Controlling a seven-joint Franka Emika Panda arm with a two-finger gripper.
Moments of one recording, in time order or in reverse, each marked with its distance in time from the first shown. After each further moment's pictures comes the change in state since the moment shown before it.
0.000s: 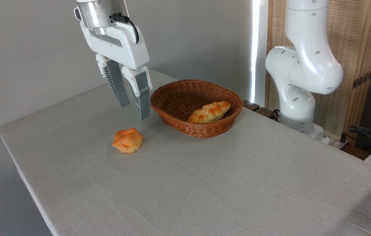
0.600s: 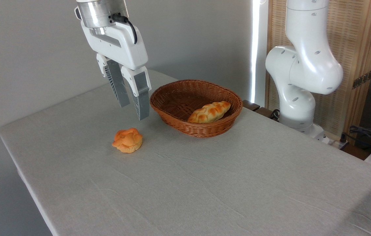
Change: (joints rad) arm 0.000 0.000 -0.001 0.000 0.000 0.000 0.024
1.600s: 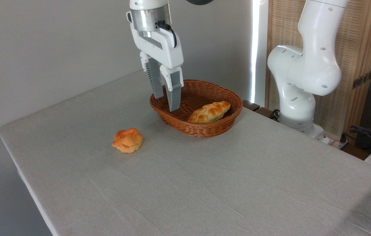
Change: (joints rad) arm -0.144 -0.393 0.017 -0.562 -0.040 0.202 0.025
